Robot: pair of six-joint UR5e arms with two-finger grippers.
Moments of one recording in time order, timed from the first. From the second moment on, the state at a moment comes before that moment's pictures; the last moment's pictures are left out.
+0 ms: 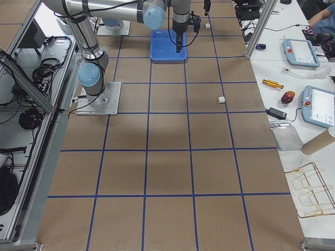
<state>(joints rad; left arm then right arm) -1.42 -2.23 -1.26 -1.24 1.55 0.17 1.45 -1.59 1.67 -1.65 -1.41 -0.19</state>
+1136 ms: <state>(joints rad) -1.41 -2.36 -1.25 -1.12 1.55 0.16 1.25 -1.22 1.52 -1.91 -1.25 -1.28</state>
